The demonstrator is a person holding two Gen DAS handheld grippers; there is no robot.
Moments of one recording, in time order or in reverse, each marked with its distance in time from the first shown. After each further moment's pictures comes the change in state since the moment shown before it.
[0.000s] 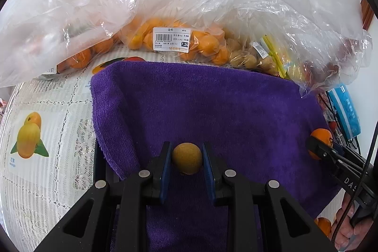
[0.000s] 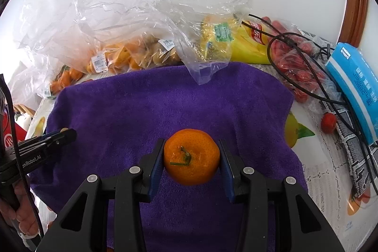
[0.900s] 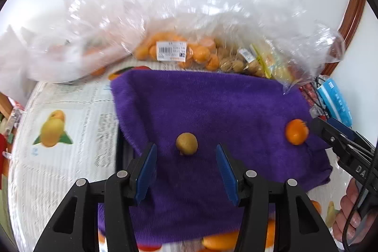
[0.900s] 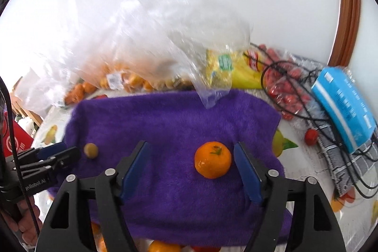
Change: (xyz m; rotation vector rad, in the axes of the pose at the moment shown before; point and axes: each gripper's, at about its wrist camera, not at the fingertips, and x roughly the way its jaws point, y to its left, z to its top) left arm -0.064 -0.013 -0.019 0.022 -0.069 0.031; right arm -0.055 0.016 0.003 -0.031 -0.120 -0.010
